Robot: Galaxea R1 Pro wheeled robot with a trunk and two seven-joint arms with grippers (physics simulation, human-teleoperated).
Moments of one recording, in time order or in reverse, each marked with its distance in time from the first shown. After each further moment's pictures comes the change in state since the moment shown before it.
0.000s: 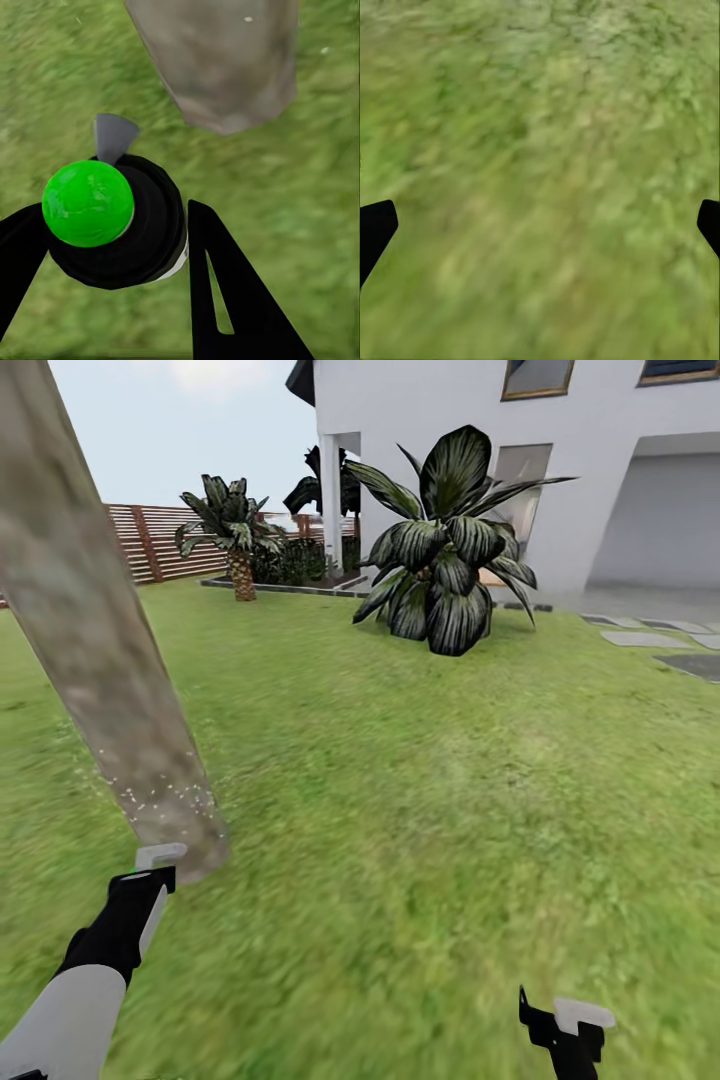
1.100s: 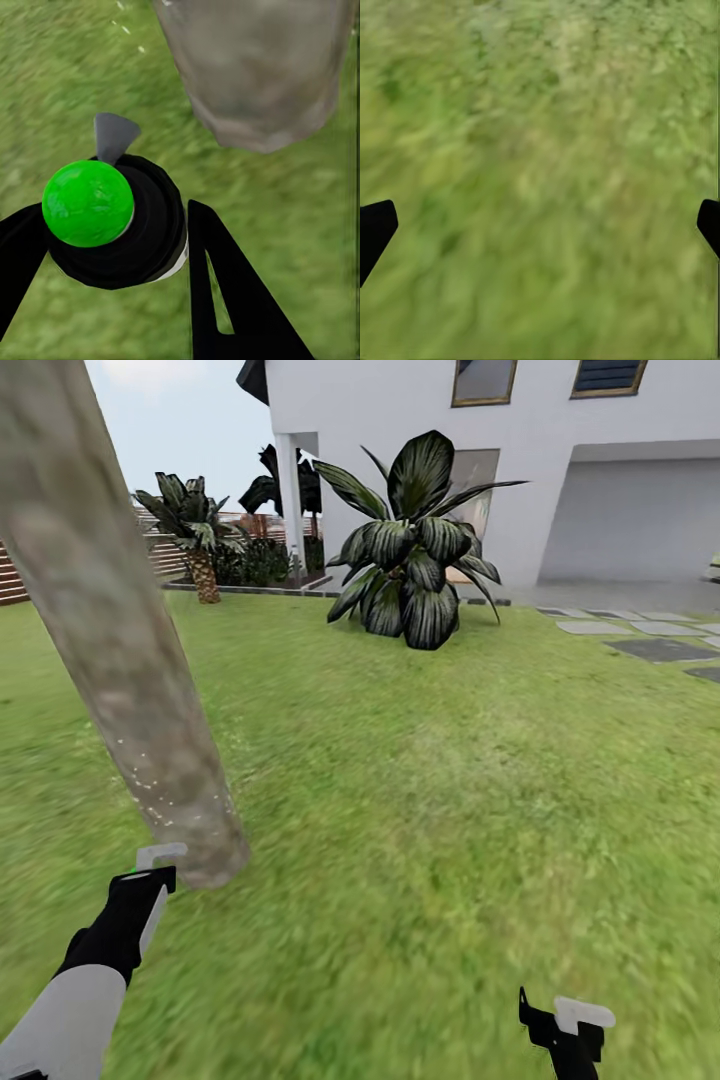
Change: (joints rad) left arm 0.000 -0.001 0.000 -0.001 0.000 -0.001 -0.003; right arm 0.000 0.000 0.000 0.000 0.000 0.000 0.001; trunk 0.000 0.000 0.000
